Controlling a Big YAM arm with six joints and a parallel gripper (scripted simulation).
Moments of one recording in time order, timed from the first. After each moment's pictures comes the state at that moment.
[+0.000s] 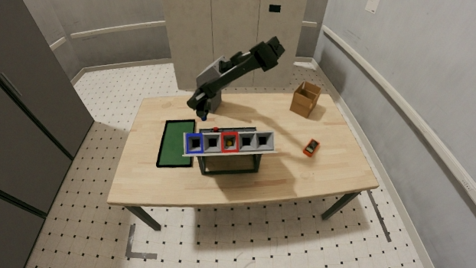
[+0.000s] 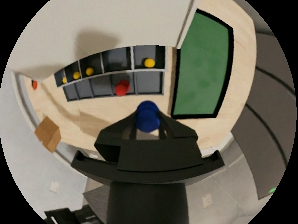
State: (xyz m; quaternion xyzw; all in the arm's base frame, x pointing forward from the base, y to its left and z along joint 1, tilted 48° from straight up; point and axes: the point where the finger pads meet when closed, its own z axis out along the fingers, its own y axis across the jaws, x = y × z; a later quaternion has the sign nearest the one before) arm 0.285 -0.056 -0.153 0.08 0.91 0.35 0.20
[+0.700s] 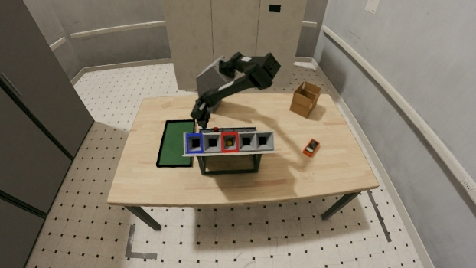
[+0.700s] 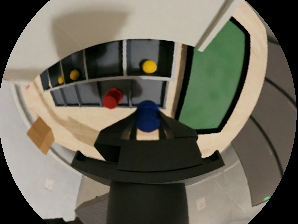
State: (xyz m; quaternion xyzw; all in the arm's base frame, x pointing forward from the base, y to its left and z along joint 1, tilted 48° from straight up) arm 0.318 -0.021 -0.201 0.06 0.91 0.35 0.21
